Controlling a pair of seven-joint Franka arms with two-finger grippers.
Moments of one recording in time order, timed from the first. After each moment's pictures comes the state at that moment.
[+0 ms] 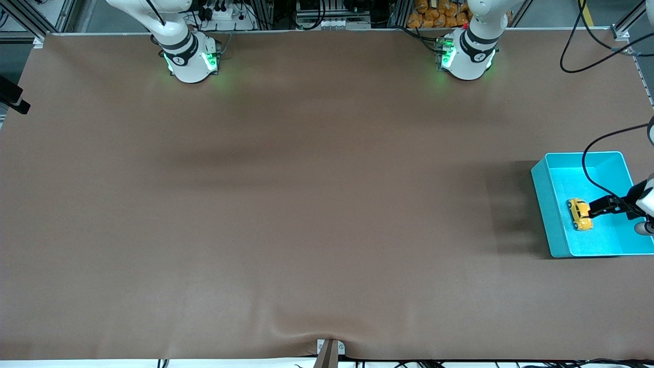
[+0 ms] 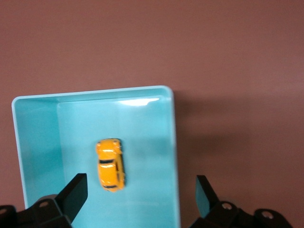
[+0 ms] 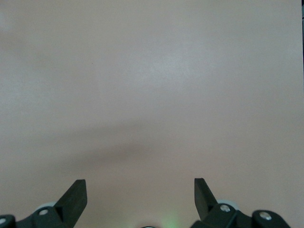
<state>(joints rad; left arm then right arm) 0.49 0.34 -0.30 -1.70 0.14 2.11 0.19 -0.08 -0.01 -0.01 -1.37 -0.05 1.36 0.03</state>
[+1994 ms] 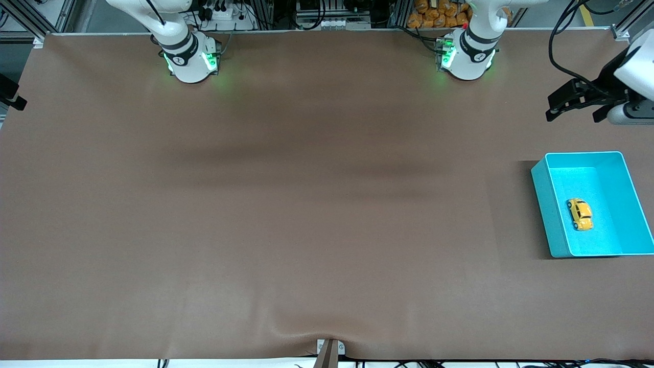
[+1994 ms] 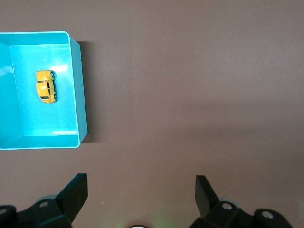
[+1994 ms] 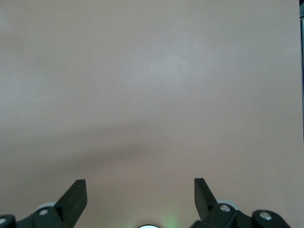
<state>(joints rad) -0.04 -0.07 -0.04 -1.58 -0.04 1.51 -0.07 -0.08 -0.02 -0.01 -1.36 -0.05 1.34 0.03</state>
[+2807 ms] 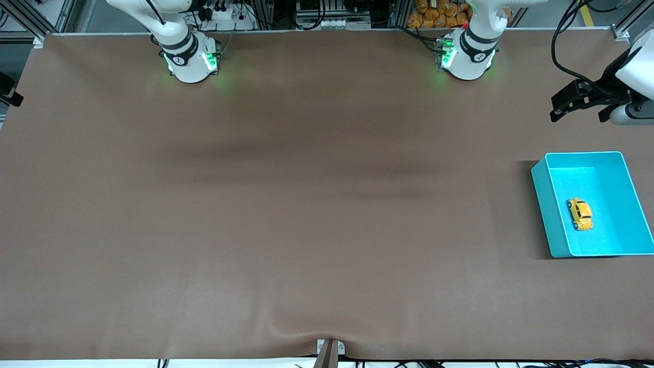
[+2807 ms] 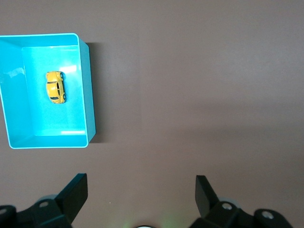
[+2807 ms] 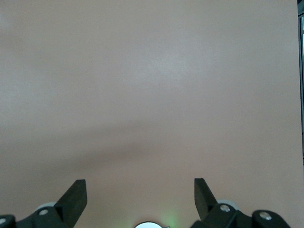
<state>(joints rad) -0.03 -0.06 -0.05 -1.58 0.00 1.50 -0.07 -0.08 -0.02 -0.01 -1.34 -0.05 1.32 0.03</state>
